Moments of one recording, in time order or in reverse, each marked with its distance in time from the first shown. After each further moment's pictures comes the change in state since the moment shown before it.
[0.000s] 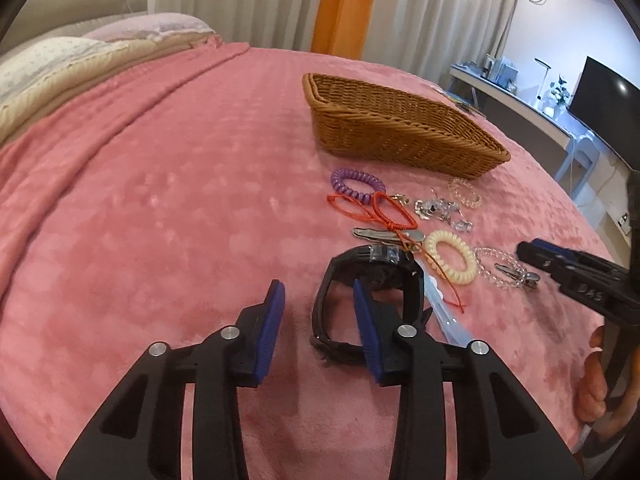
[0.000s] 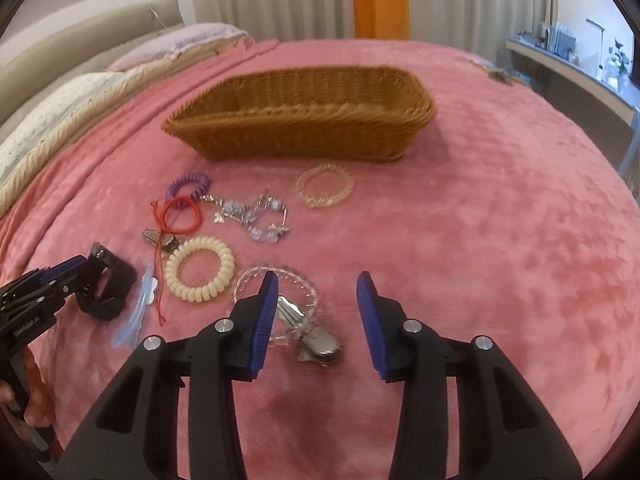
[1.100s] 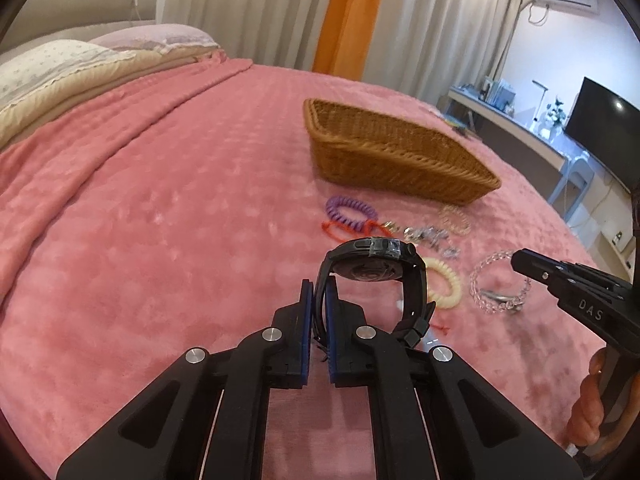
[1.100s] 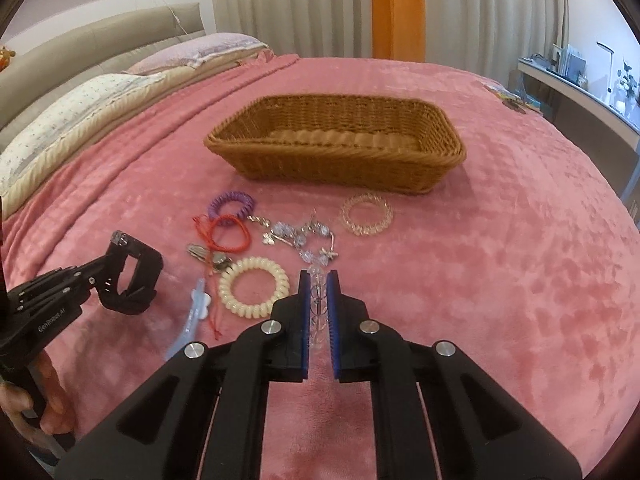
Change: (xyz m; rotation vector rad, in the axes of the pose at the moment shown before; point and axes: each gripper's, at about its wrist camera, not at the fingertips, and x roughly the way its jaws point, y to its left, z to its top) left arm -0.018 -0.005 0.007 -0.028 -0.089 -0.018; right arm -0.034 0.031 0.008 -0.057 -0.075 0.024
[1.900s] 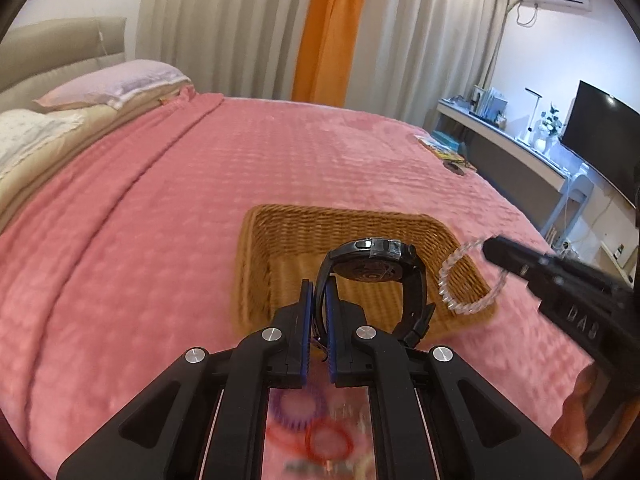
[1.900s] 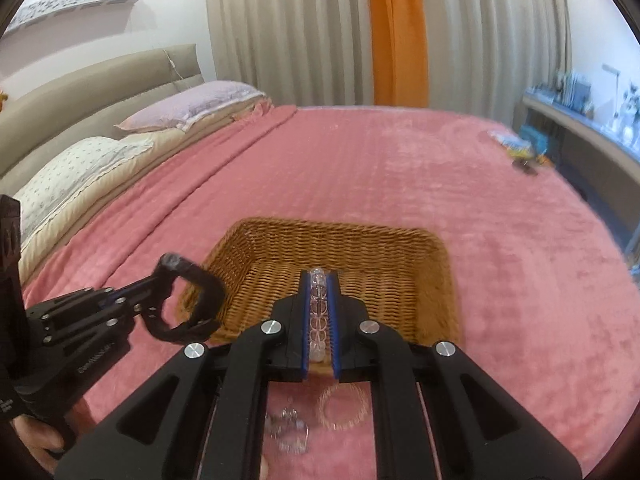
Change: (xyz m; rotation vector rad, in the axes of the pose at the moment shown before) left arm 0.079 -0.060 0.160 0.055 -0.027 -0.012; right arm 0.042 -0.034 0.165 0.023 -0.105 0.036
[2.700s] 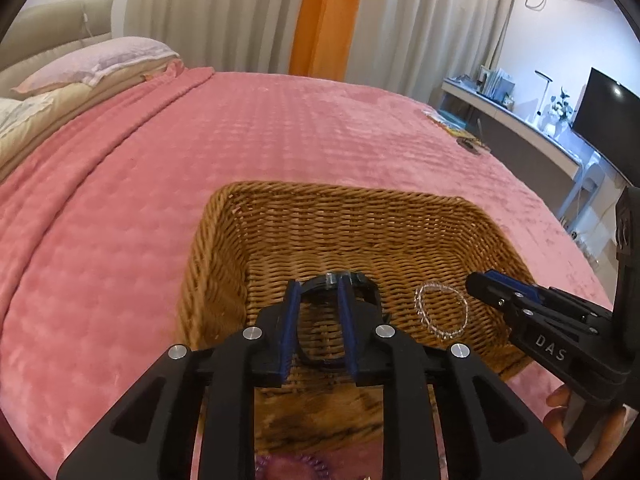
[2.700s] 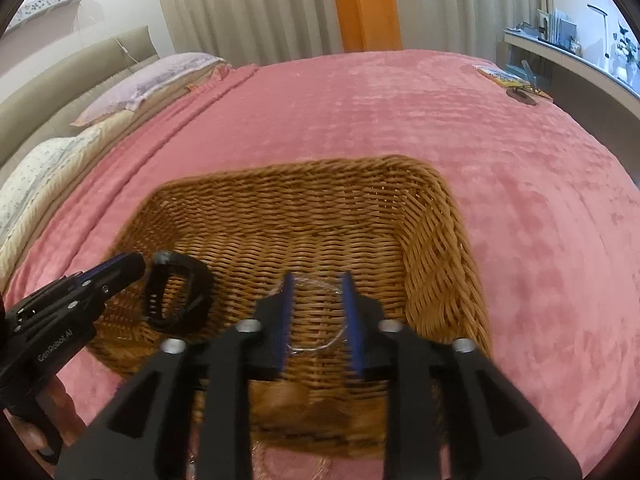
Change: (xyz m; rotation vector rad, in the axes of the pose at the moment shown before) left arm 0.083 0.008 0.001 0.003 0.060 -0.011; right arm 0.093 -0.053 -0.030 0.121 0.114 -0.038
